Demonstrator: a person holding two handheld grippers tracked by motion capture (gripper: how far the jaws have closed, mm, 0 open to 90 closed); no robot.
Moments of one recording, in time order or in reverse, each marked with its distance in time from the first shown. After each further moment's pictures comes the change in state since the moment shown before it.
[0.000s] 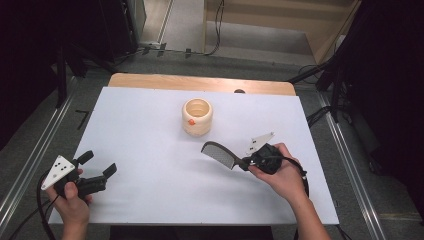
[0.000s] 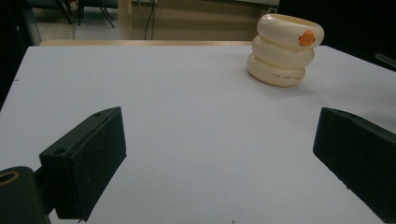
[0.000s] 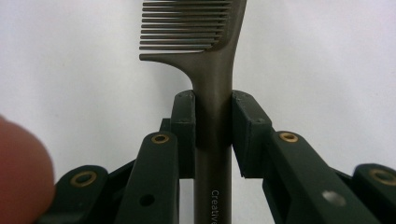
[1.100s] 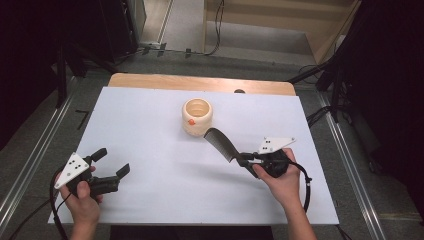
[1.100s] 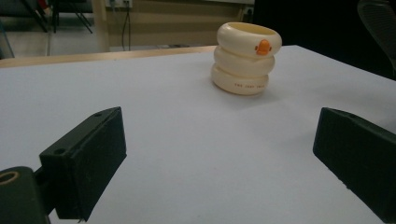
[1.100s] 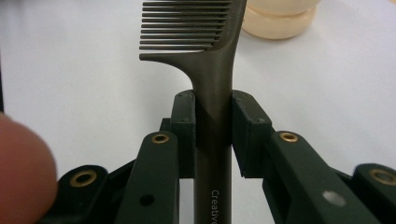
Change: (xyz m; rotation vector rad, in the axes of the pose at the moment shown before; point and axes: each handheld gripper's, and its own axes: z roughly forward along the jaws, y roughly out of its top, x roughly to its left) left arm -0.041 0.019 0.013 0.003 -0.077 0.058; right arm 0.006 -0.018 -0.009 -0.344 0.021 0.102
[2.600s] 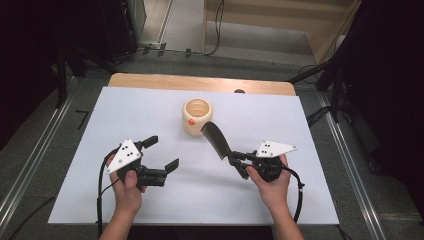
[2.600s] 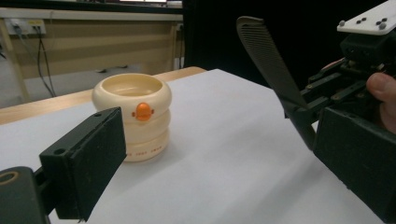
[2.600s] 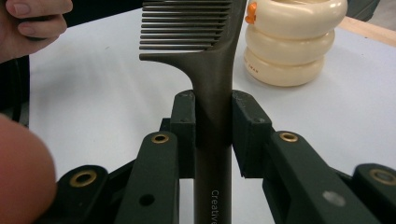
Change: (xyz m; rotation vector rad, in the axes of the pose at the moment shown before) left arm -0.088 0.056 0.066 -0.050 -0.256 0.062; right arm 0.018 -0.002 0.012 -0.213 0.013 0.055
